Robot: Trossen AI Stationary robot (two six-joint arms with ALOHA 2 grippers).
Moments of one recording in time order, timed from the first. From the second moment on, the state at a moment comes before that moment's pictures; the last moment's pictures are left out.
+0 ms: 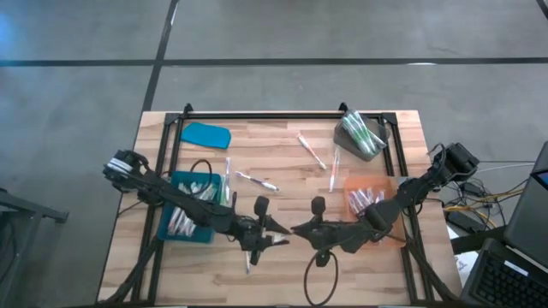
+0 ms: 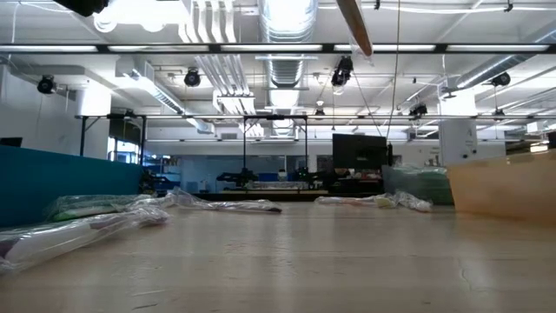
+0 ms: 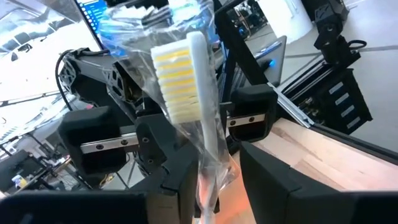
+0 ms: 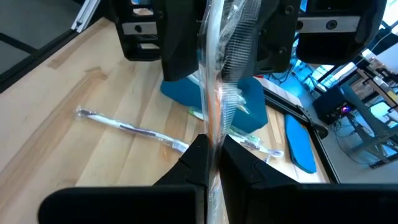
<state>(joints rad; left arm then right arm) -0.43 1.65 0.87 0.89 -0.22 0.61 0.58 1.53 0.99 0.11 0.63 -0.22</state>
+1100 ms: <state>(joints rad) -0.43 1.64 0.87 0.87 -0.25 0.60 0.58 1.51 0.98 0.05 0.64 -0.10</state>
